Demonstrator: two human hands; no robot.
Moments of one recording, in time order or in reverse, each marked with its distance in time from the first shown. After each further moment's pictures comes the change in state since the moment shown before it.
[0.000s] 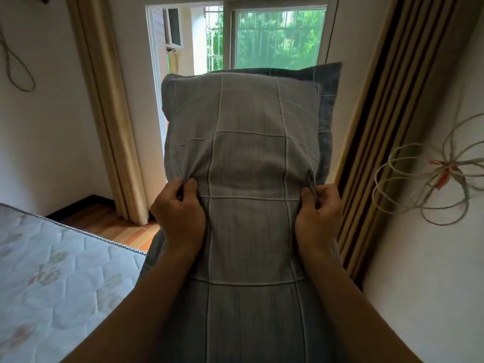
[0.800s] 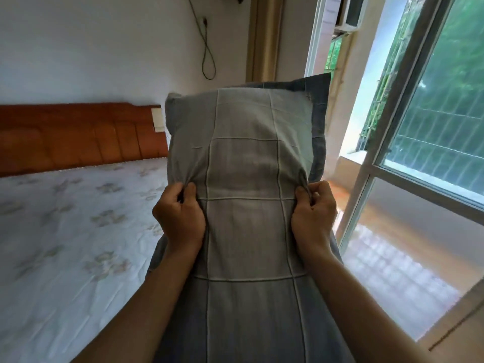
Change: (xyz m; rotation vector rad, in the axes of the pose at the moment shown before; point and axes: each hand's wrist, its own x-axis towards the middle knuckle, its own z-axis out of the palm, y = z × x) left_hand 0.136 -0.180 0.085 0.531 0.584 -0.006; right_hand 0.112 0.153 0.335 0.317 -0.644 0.108
